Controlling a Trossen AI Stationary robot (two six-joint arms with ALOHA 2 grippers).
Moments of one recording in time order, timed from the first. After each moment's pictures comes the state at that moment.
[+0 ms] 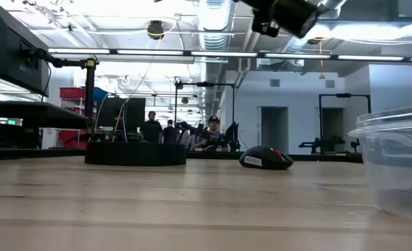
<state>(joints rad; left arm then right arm) -0.10 1.29 1.32 -0.41 0.25 -0.45 -0.11 1.63 1.70 -1.17 -0.46 0.09</state>
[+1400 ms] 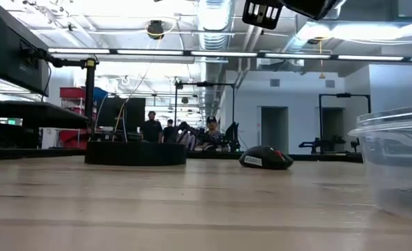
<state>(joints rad) -0.08 1.30 1.32 -0.34 0.17 -0.41 0.12 1.75 1.70 -0.97 -0.45 0.29</state>
